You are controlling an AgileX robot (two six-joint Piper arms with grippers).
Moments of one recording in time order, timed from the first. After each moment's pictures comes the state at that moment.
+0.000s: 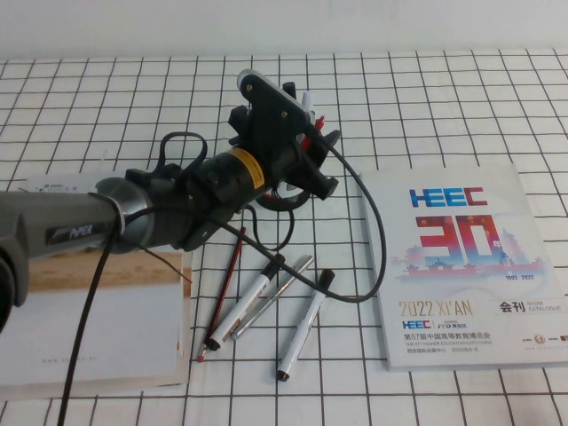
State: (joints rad) right arm 0.12 -0.02 0.03 0.14 0.38 0.03; left arm -0.54 2.02 -1.23 0.43 -0.52 -0.06
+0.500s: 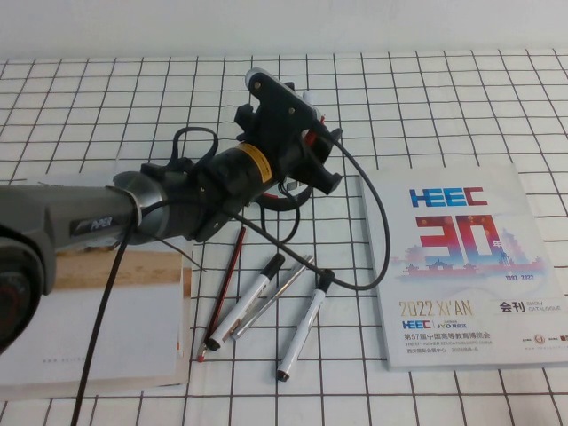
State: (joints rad) right arm 0.12 -0.02 0.03 0.14 0.38 0.03; left arm -0.54 2.09 -1.32 0.42 -0.48 -0.06
